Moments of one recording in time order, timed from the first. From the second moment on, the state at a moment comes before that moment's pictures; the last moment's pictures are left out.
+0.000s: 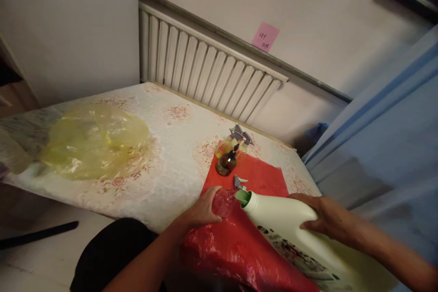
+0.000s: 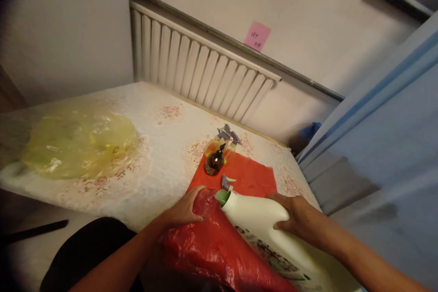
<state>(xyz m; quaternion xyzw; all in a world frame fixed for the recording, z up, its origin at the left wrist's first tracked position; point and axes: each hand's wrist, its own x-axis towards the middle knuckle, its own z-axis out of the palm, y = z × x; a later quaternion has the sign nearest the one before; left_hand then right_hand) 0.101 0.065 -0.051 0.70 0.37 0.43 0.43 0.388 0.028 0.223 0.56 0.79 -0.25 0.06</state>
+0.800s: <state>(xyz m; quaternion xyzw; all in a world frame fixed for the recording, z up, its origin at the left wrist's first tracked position) 0.102 0.067 -0.060 0.69 0.35 0.45 0.44 0.384 0.028 0.227 0.56 0.79 -0.25 0.07</state>
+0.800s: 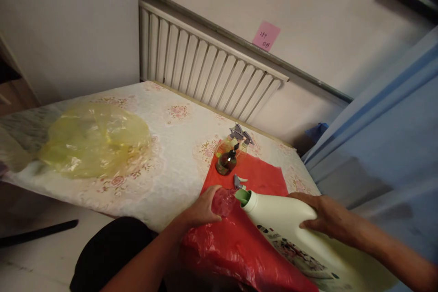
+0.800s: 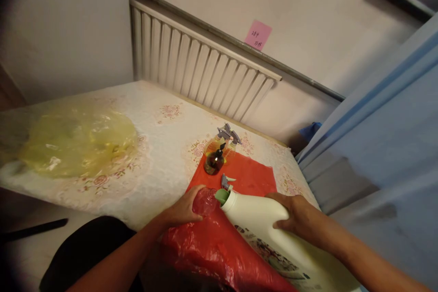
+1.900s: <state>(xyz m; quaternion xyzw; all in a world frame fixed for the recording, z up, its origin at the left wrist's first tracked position) 0.101 0.065 -0.054 0.69 0.38 0.43 0.43 0.381 0.028 0.227 0.57 0.79 -0.24 0.07</state>
